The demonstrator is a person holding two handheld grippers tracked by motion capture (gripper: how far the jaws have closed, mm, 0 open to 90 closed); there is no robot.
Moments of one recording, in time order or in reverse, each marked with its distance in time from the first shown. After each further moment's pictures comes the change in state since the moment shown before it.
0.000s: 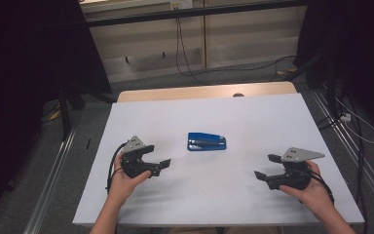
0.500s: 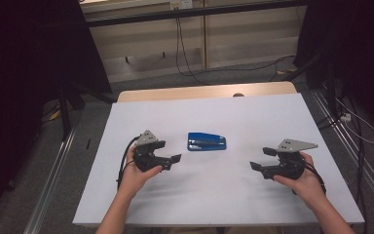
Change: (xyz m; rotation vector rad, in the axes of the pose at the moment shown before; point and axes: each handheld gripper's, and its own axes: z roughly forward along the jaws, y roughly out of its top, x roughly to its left) left arm -0.008 0.019 0.029 0.018 -0.030 0.019; right arm -0.010 0.015 0.017 -0.014 -0.004 0.029
